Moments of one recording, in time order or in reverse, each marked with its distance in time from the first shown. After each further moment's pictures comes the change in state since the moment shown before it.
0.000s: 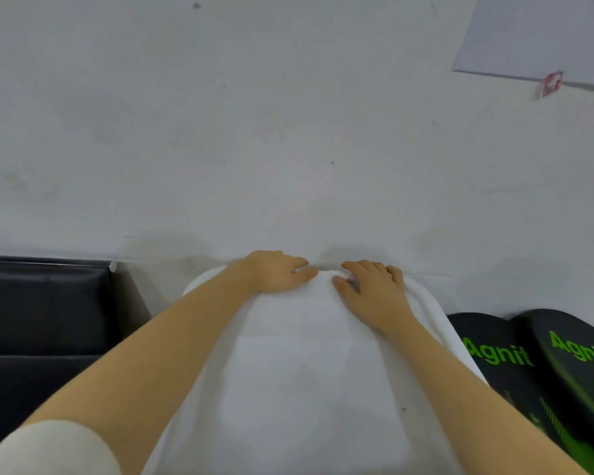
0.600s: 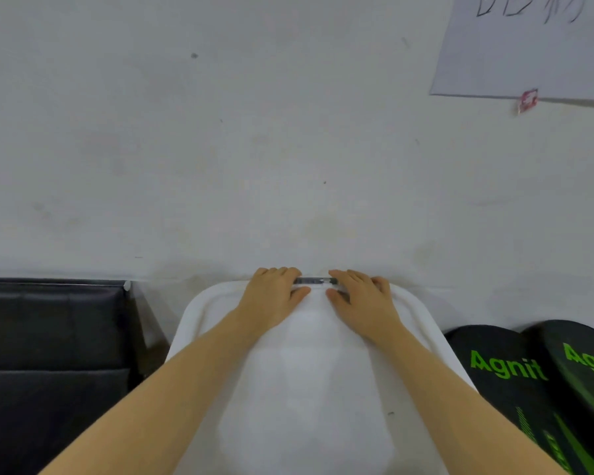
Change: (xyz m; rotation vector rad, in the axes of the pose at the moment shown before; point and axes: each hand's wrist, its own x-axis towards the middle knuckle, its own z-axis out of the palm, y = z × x) left_hand -0.015 0.014 0.029 -0.001 0.574 0.109; right_hand 0.005 0.001 -0.002 0.115 0.003 -0.086
